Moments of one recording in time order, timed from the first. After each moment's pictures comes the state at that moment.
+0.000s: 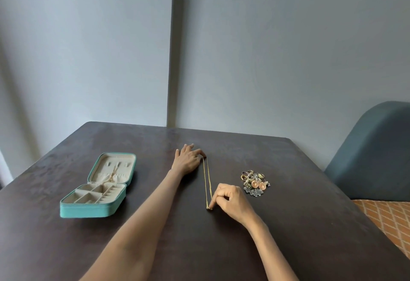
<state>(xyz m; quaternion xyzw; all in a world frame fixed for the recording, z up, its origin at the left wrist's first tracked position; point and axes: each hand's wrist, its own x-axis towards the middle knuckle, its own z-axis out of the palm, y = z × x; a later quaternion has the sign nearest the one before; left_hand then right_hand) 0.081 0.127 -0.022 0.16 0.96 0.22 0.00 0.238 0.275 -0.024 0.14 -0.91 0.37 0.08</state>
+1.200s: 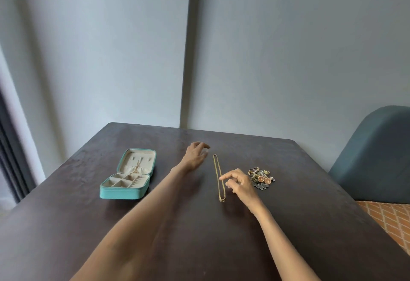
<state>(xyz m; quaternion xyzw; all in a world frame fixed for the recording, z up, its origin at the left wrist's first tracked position) 0.123 0.094 0.002 0.17 0.91 0.37 -0.03 0.247 0.262 -0.010 0.04 -0.86 0.50 0.11</state>
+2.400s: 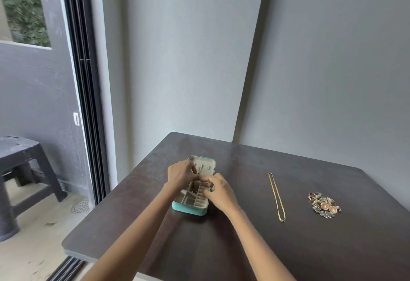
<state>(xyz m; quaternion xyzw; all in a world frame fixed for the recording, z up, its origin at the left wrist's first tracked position) 0.193 -0.093 0.008 -0.04 0.97 0.17 -0.14 0.221 0.060 -0.013 0.17 -0.93 0.31 0.06</state>
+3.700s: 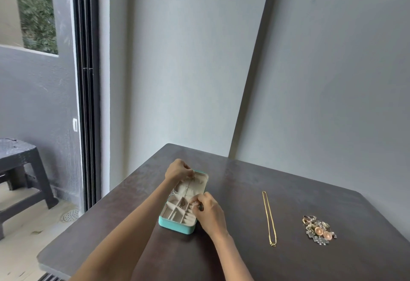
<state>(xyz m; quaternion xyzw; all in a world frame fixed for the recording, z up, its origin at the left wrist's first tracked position) 0.153 -0.091 0.037 -0.11 0.90 0.41 -0.06 0.231 0.059 -0.017 0.19 -0.92 0.31 0.11</state>
